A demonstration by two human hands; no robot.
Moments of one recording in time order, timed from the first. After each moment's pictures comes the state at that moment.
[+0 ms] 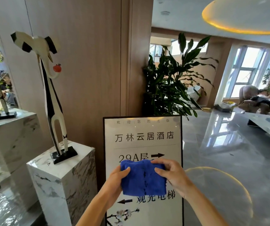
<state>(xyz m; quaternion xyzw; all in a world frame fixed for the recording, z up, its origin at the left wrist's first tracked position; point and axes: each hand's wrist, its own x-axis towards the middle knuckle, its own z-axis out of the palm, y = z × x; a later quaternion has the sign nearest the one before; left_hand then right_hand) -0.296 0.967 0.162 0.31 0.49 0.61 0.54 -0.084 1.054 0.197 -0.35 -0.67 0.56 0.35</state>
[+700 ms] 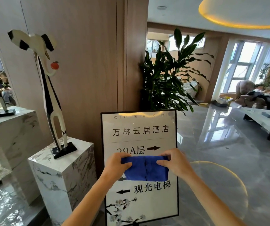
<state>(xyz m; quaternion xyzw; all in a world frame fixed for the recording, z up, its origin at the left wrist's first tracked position) -0.281 0.955 0.210 0.55 0.69 0.41 0.23 -0.057 1.050 0.225 -0.47 -0.81 0.24 0.26</state>
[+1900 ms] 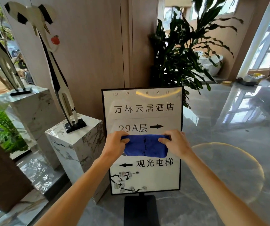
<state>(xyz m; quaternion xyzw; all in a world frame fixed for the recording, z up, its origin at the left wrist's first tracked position) -0.256 0.956 0.206 0.53 0.76 0.38 0.10 -0.043 1.074 0.202 -0.44 -0.83 0.22 0.25</state>
